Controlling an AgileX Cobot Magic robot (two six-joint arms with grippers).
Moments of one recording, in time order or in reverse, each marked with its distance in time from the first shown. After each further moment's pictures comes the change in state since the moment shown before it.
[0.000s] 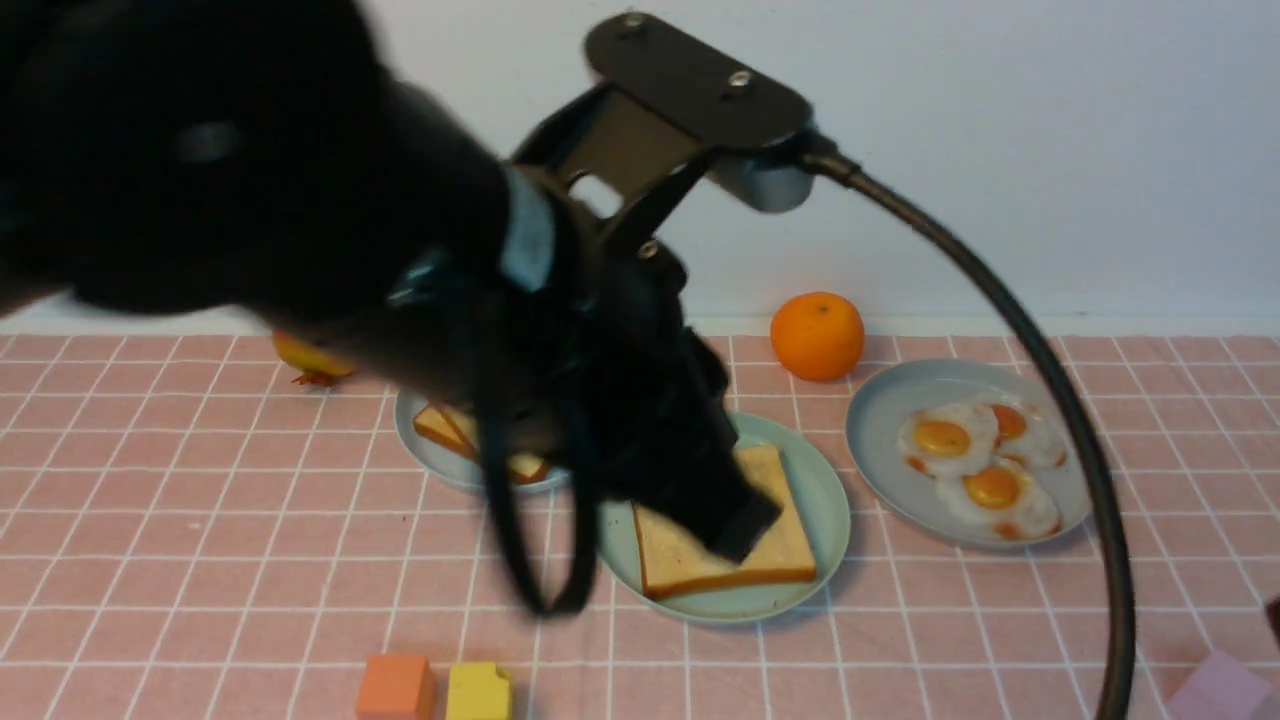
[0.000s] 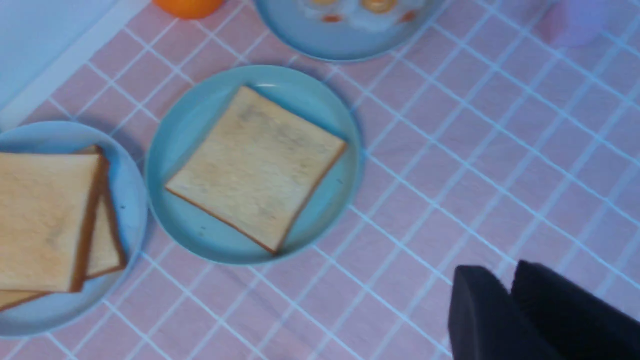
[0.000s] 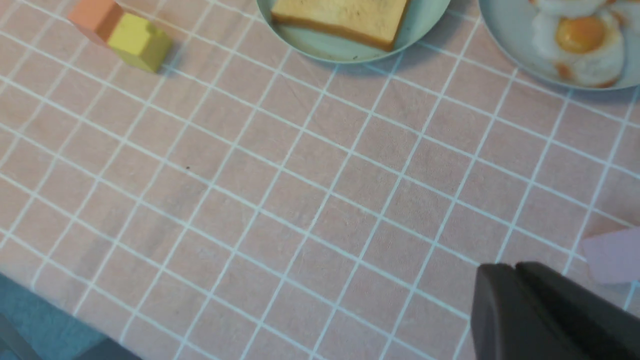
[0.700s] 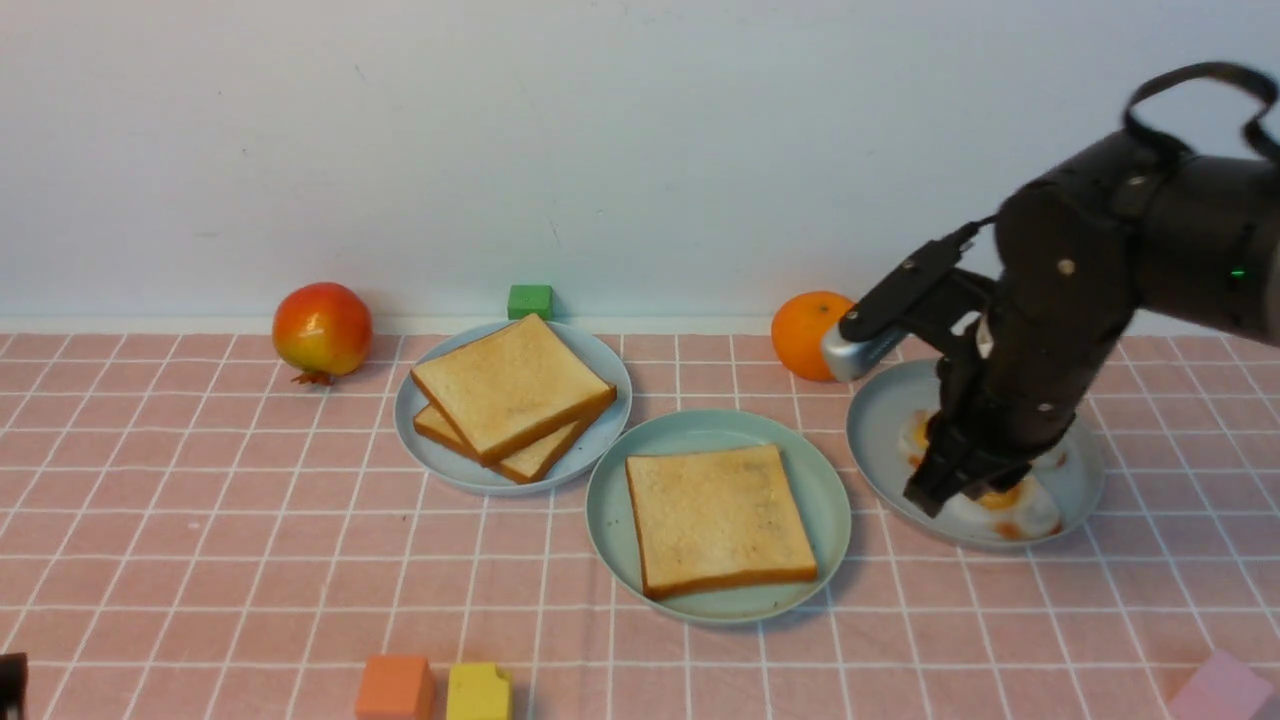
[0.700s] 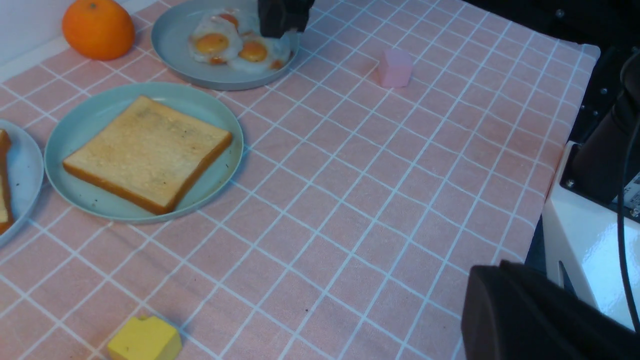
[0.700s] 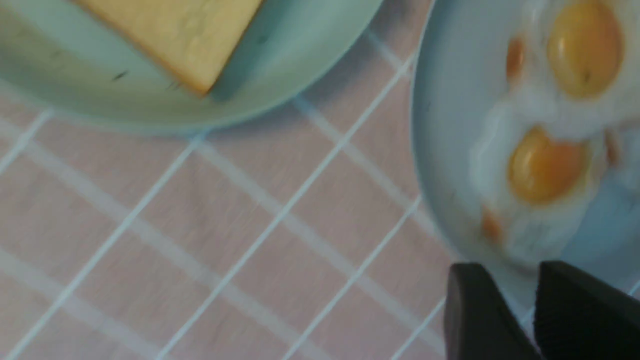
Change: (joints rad) right arm 0.098 0.975 -0.437 -0.459 -0.178 -0.047; left arm -0.072 -0.773 0.706 -0.134 -0.311 -0.011
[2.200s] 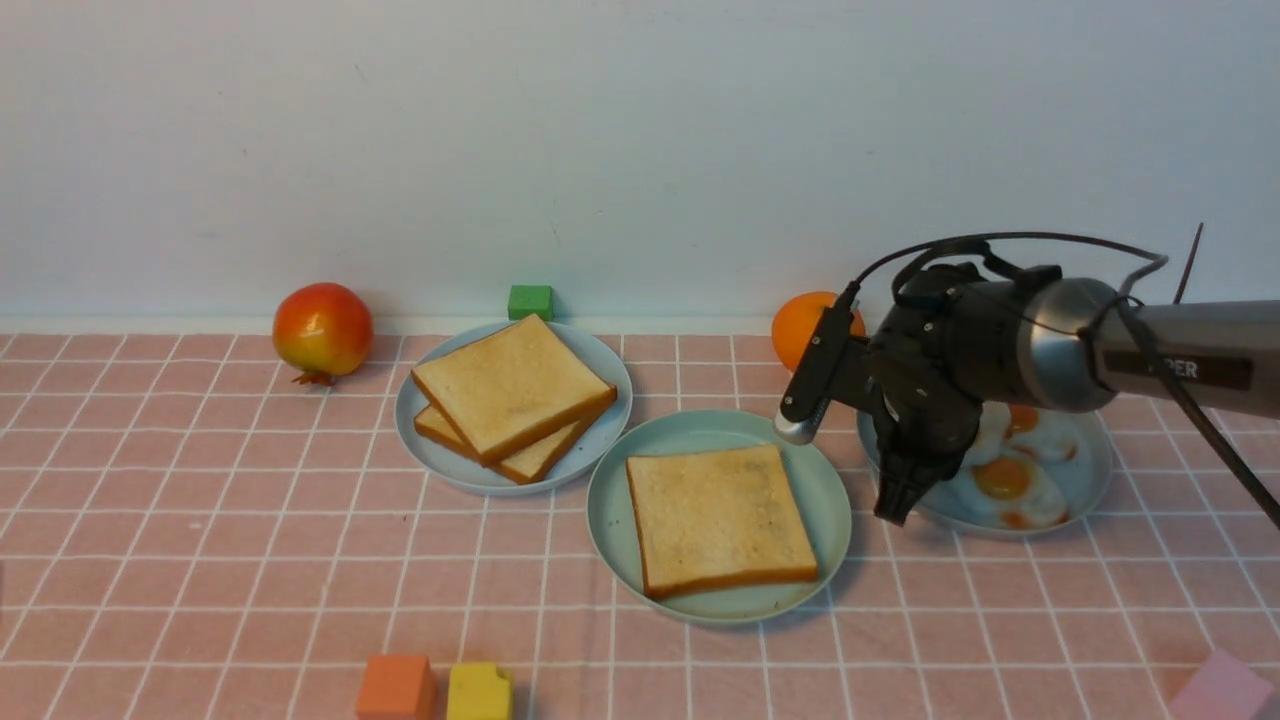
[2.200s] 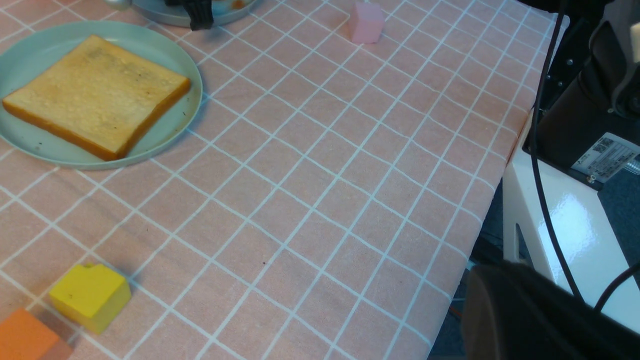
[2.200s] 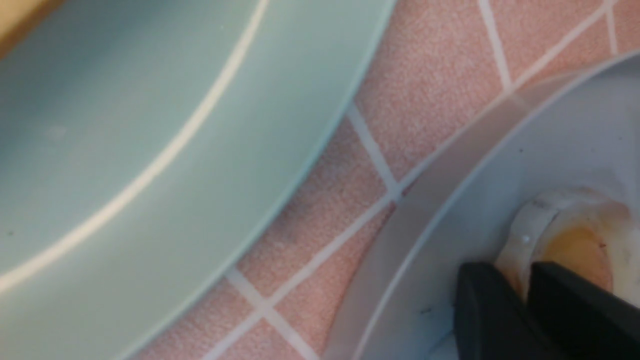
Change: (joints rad) right arm -0.007 0.296 -0.083 -0.393 -0.218 0.069; left arm 0.000 0.000 0.001 -0.081 0.084 -0.001
